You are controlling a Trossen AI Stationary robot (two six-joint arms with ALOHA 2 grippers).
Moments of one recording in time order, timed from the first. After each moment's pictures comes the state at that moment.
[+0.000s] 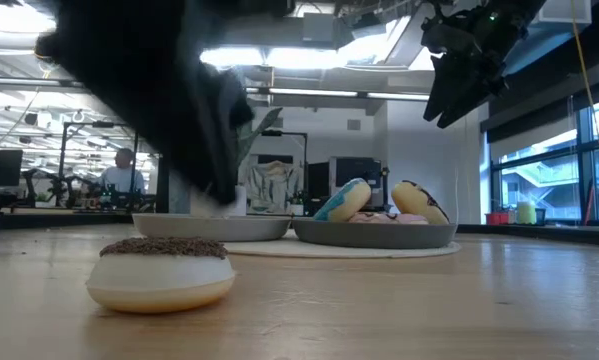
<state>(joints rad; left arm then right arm) -0.51 1.92 1.23 -0.28 -0.10 -0.43 0.03 1.19 0.94 -0.79 0.44 0.65</state>
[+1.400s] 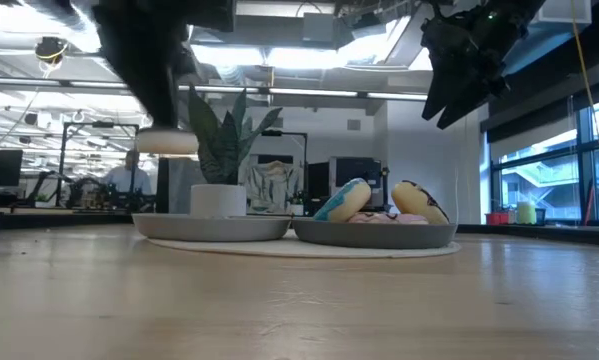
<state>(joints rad) -0.38 1.65 1.23 -0.90 -0.26 -0.51 0.03 1.19 0.94 -0.78 0.42 0.71</state>
